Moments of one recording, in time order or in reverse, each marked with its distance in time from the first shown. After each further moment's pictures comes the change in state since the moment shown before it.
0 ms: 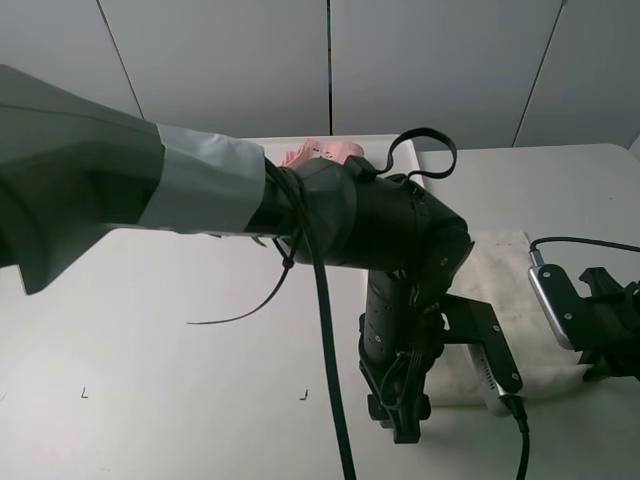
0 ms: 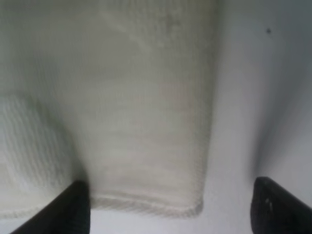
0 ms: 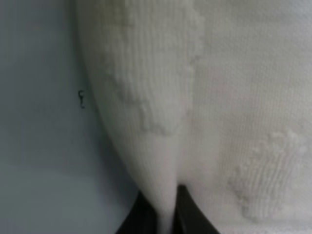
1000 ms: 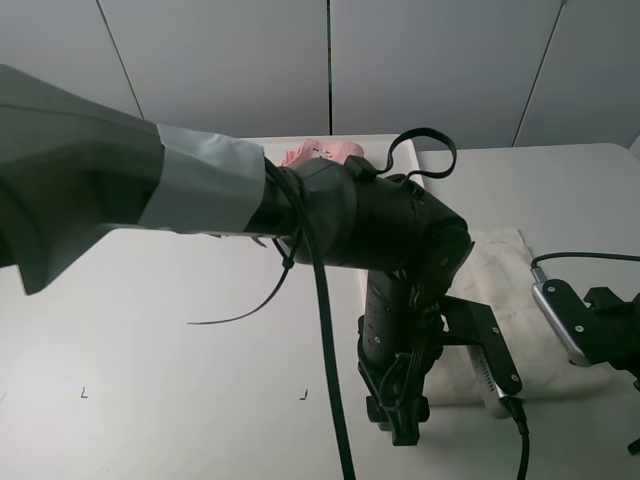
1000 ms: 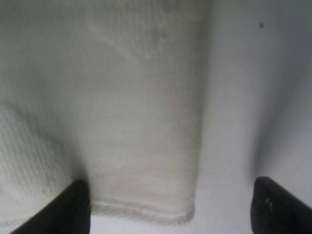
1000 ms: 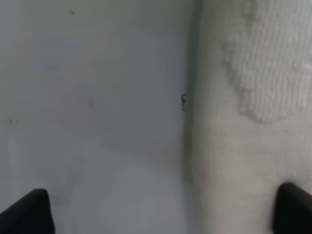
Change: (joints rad) left arm 0.000 -0.001 0.000 -0.007 0.016 0.004; right arm 0.000 -0.028 -0.024 0.017 0.196 -0.029
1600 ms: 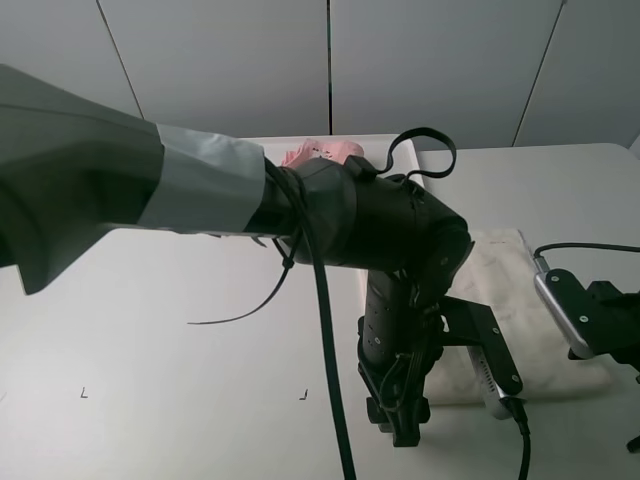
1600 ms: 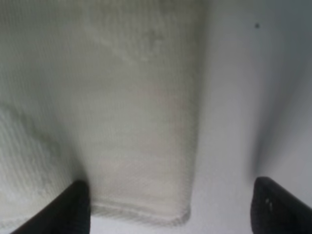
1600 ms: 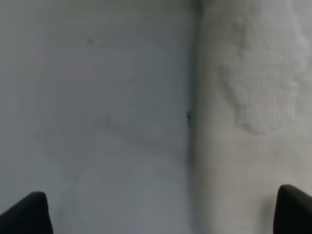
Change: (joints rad) left arm 0.000 0.000 0.000 -0.004 0.004 0.000; right arm 0.000 -0.064 -0.008 0.078 0.081 -0.068
